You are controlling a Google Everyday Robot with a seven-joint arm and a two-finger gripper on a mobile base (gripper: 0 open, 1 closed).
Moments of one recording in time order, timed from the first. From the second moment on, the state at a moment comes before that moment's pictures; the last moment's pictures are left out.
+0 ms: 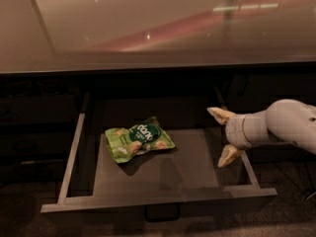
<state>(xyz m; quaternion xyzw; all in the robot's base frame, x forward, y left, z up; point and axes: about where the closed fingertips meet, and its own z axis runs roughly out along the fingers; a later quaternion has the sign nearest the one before) 0.542 -0.196 0.692 -0.75 0.58 -0.06 0.32</state>
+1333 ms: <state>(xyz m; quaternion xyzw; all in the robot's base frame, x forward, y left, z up) 0.438 -0.226 0.635 -0.74 0.57 -0.08 0.35</state>
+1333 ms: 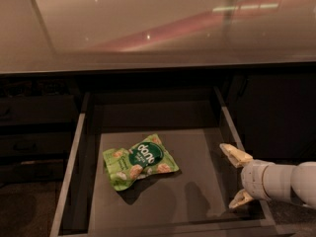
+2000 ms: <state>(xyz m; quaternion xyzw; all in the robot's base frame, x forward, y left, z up) 0.454 -0.219 0.657 -0.74 0.57 -0.07 0.35</state>
